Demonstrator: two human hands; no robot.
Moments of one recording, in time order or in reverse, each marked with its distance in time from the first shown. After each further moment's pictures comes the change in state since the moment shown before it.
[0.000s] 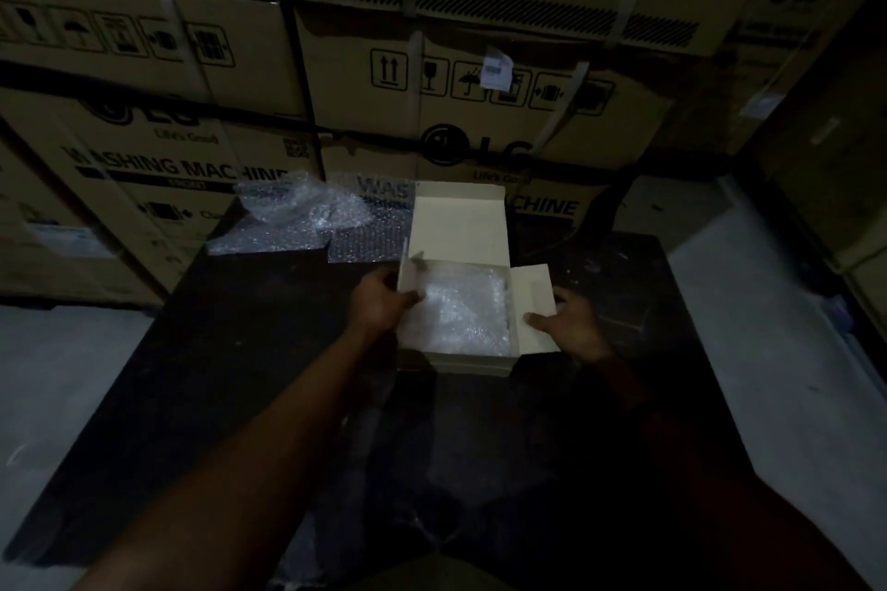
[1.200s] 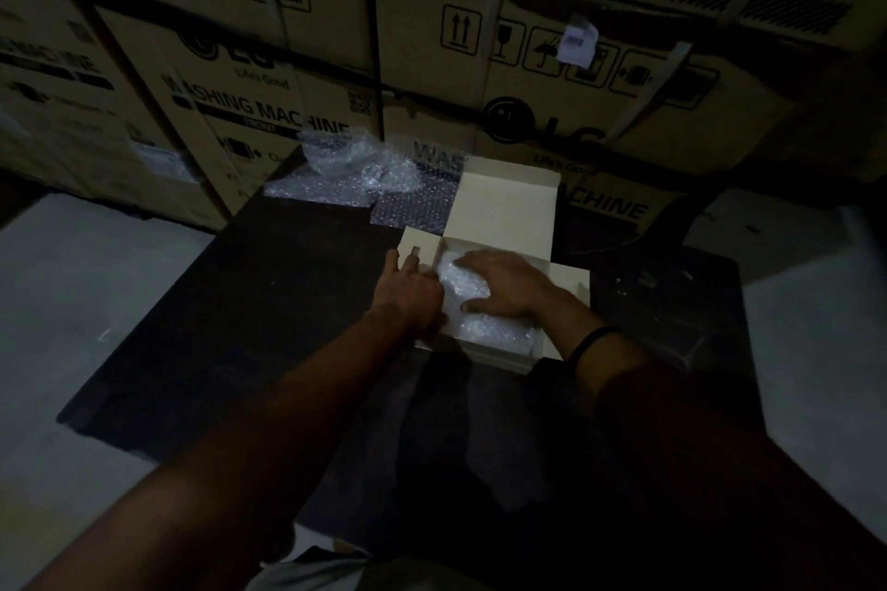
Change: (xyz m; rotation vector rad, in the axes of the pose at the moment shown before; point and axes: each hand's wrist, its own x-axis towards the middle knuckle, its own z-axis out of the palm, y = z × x) left_hand -0.023 0.010 0.019 1.318 -0.236 0.180; right_hand 0.053 -0.055 0.080 -1.025 -0.613 -0.798
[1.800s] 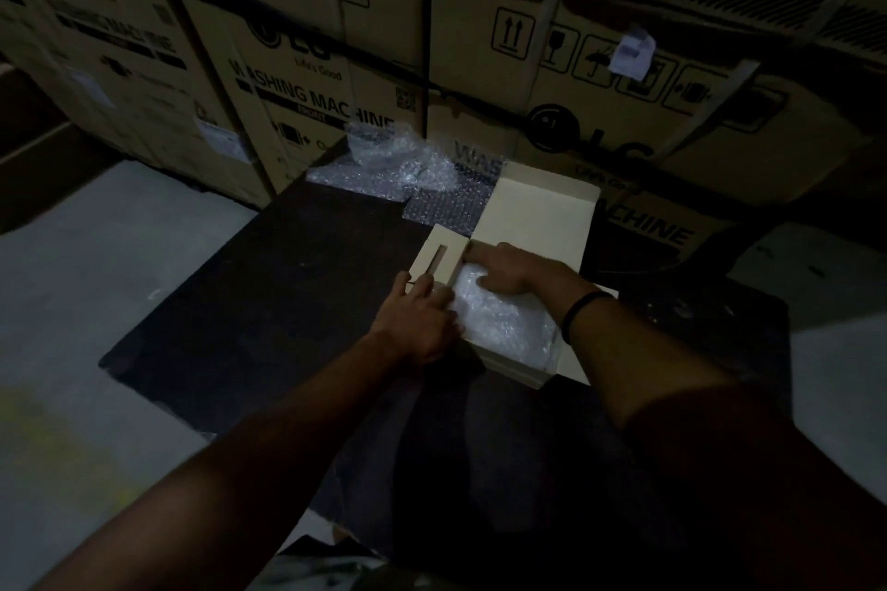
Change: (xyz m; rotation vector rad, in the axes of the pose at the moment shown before) left_hand -0.034 0.001 0.023 -0.021 0.065 0.081; right_hand 0.059 -0.002 -0.007 -0.015 -0.237 -0.032
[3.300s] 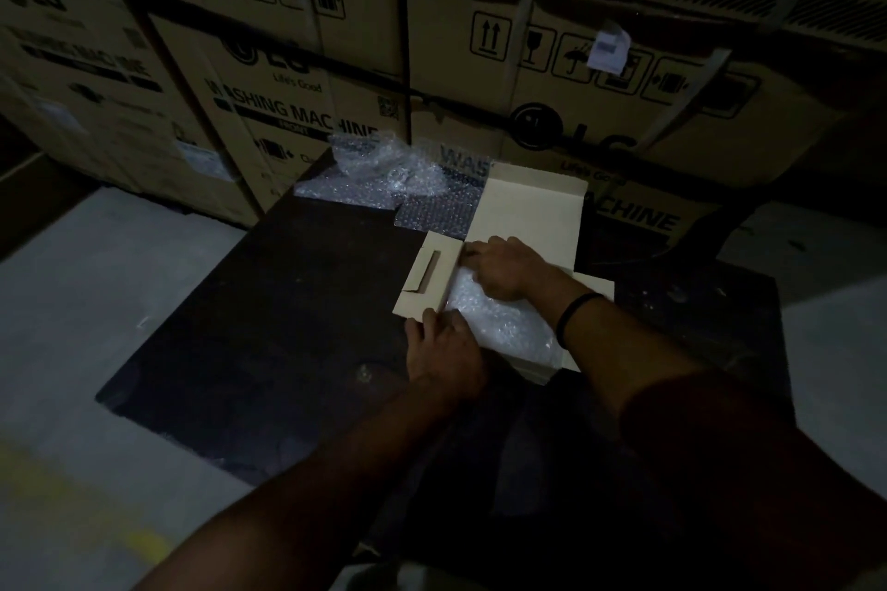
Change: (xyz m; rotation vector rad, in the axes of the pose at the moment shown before) left_hand -0.009 0.059 -0.002 -0.374 -0.043 -0.346; right_hand -0.004 -0.006 0.007 -0.411 0.183 -0.042
